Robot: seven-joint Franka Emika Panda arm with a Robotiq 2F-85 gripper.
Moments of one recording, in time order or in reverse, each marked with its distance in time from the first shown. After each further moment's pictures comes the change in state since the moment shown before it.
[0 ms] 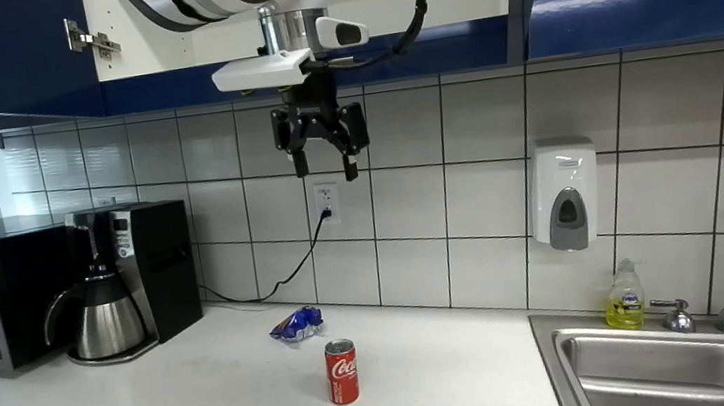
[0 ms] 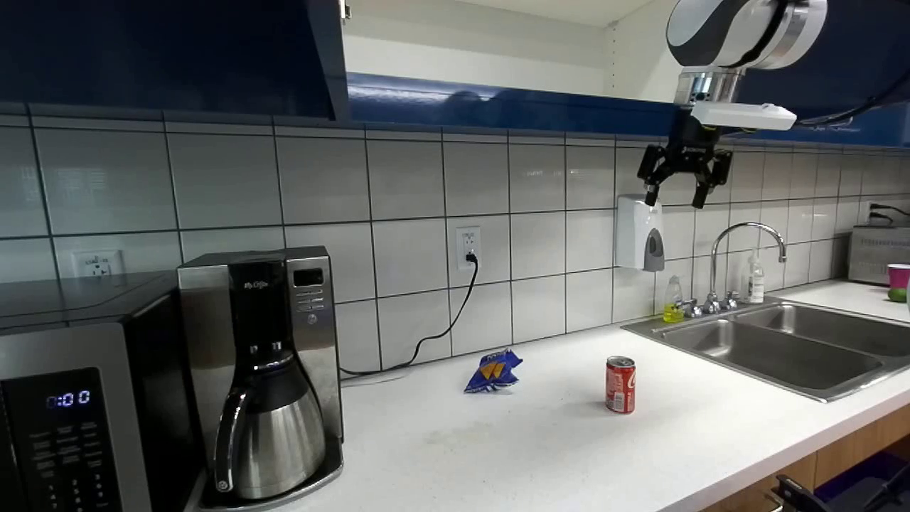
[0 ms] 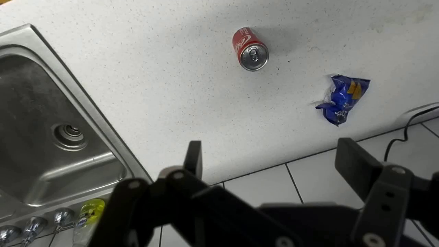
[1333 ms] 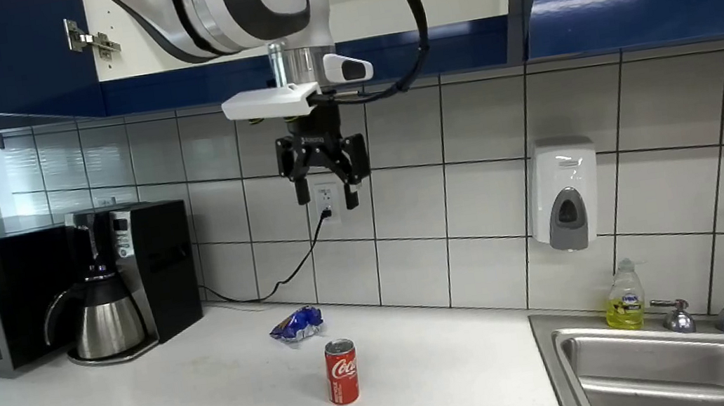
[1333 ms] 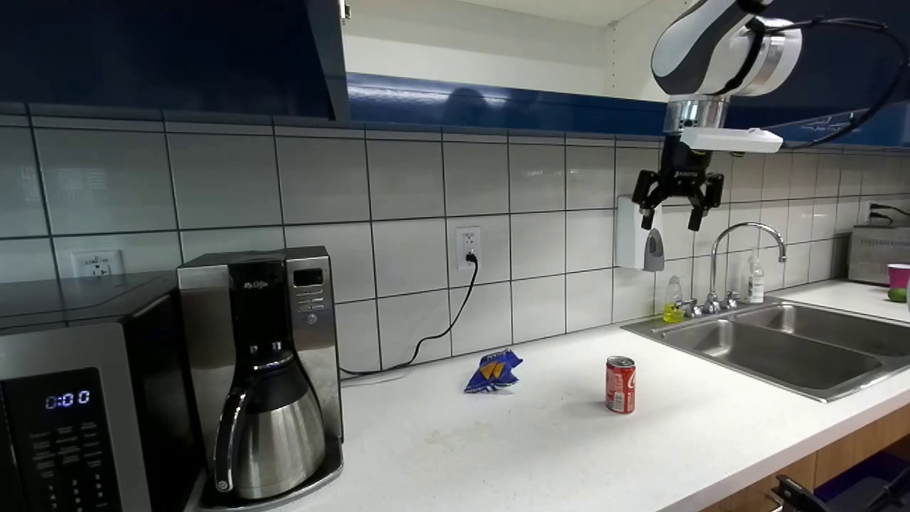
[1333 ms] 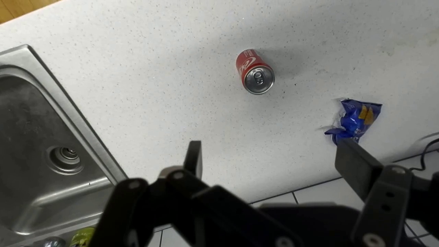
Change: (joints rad) arm 0.000 0.085 0.009 -0.013 0.000 0.013 0.000
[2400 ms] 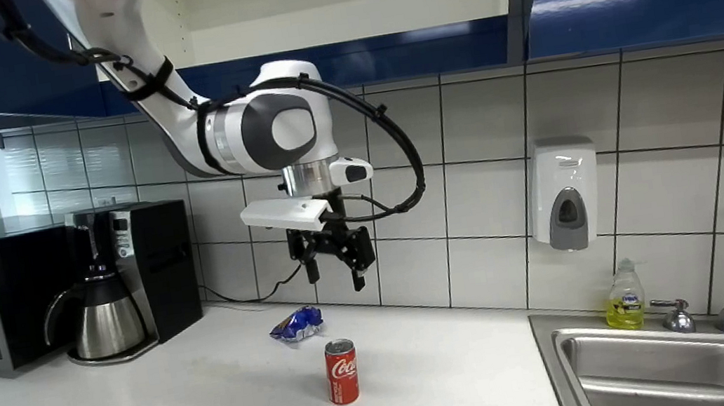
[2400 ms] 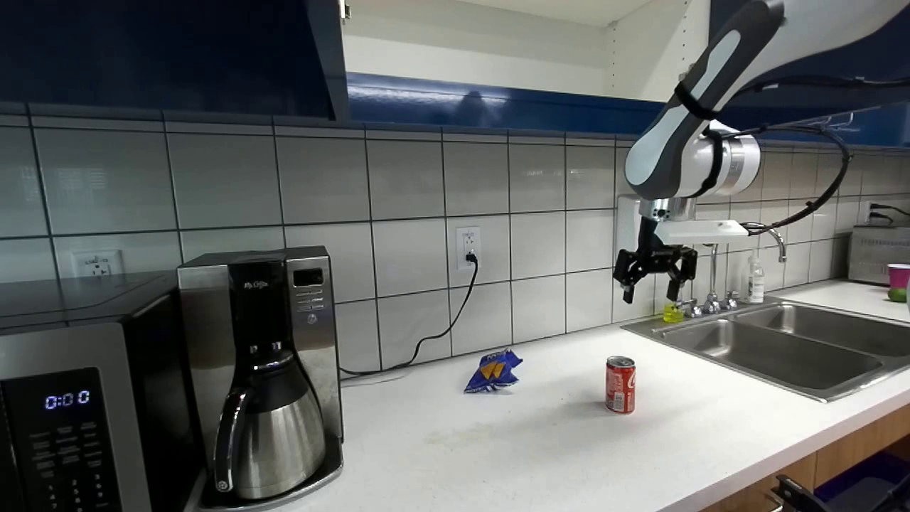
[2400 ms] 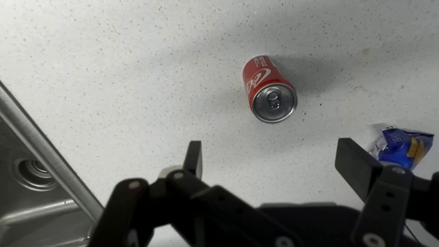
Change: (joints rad) arm 0.001 0.248 0.039 -0.162 0.000 0.419 0.004
